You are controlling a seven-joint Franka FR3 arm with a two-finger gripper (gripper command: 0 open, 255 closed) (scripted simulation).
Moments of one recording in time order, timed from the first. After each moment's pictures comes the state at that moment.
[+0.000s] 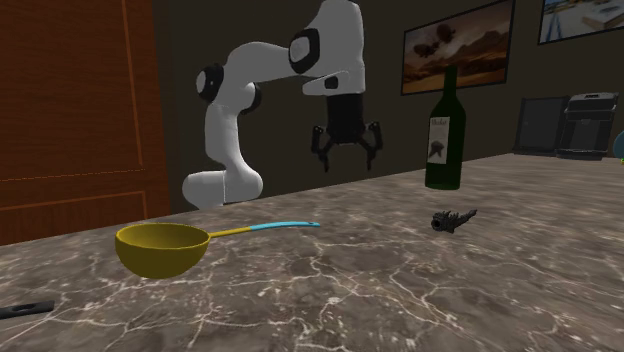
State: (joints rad) arm -0.12 -0.35 0.48 -2.00 0.22 1.72 0.94
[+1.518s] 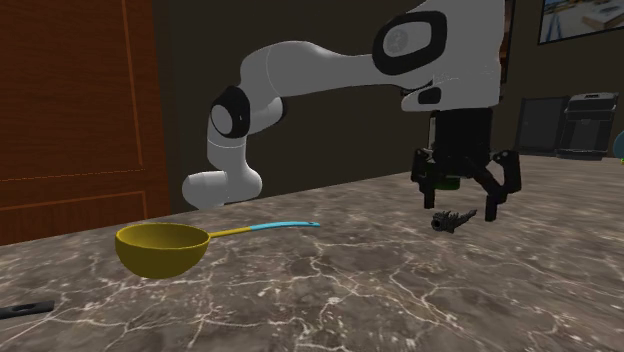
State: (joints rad) arm 0.05 0.53 0.56 -1.12 -0.29 1.61 1.93
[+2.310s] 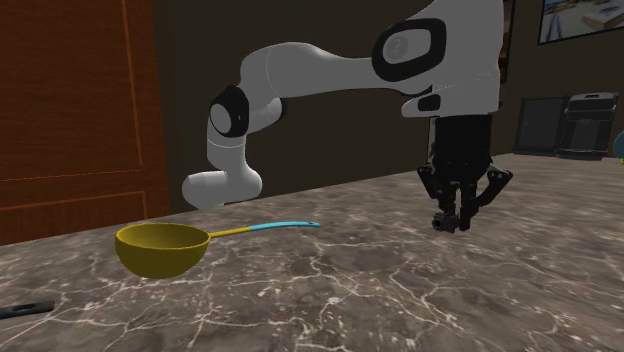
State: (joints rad) arm 0.04 0.52 0.56 -1.16 -0.29 1.64 1.93
